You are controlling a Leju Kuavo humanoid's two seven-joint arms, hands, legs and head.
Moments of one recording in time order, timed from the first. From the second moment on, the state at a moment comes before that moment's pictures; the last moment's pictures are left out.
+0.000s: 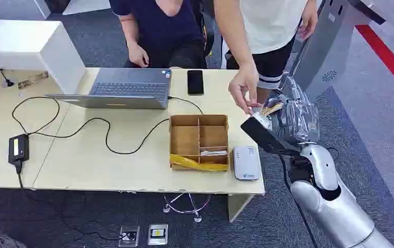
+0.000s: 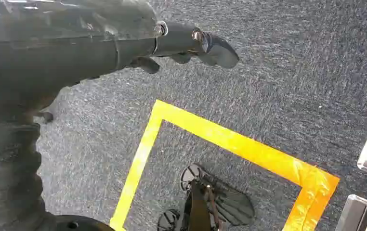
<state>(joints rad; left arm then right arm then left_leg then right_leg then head) -0.10 0.02 -0.71 -0.25 1.09 0.39 -0.22 -0.53 -0.42 0.72 -1.46 0.78 -0.25 0.34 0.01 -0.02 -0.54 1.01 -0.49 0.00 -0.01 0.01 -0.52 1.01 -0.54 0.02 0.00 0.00</state>
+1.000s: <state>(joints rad) -0.10 0.03 -0.72 -0.25 1.12 0.41 -0.22 -0.51 -0.39 0.72 -1.35 0.72 -0.36 0.28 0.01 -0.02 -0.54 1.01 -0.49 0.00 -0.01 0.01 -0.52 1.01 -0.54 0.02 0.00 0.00</state>
